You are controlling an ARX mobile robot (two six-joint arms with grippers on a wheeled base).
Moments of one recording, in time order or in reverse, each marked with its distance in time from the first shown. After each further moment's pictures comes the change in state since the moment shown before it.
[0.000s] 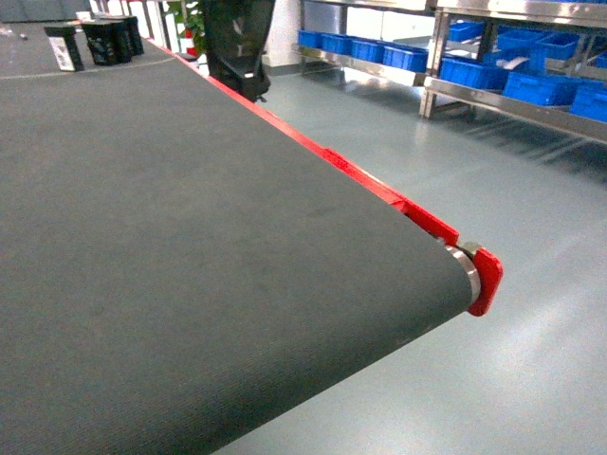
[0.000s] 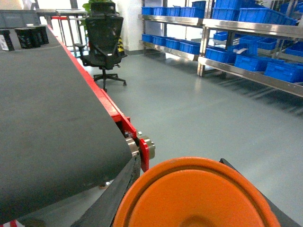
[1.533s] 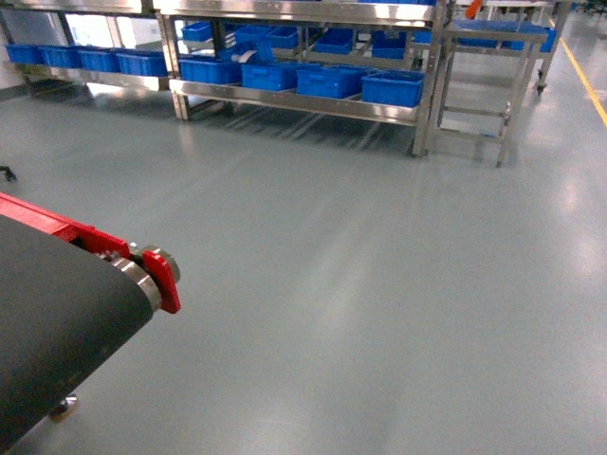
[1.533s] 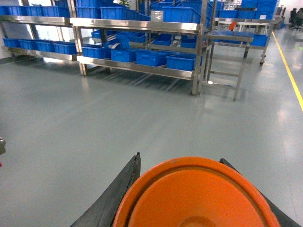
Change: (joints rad) left arm 0.000 0.000 0.000 0.000 0.000 0.000; right arm 0.000 0.000 0.000 0.000 0.000 0.000
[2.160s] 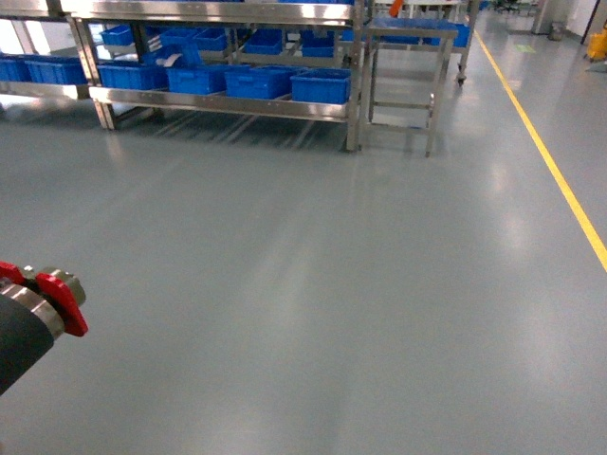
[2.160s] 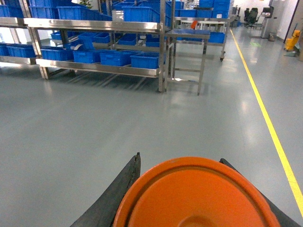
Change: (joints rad) left arm 0.000 0.000 0.000 0.000 0.000 0.000; right arm 0.000 0.000 0.000 0.000 0.000 0.000
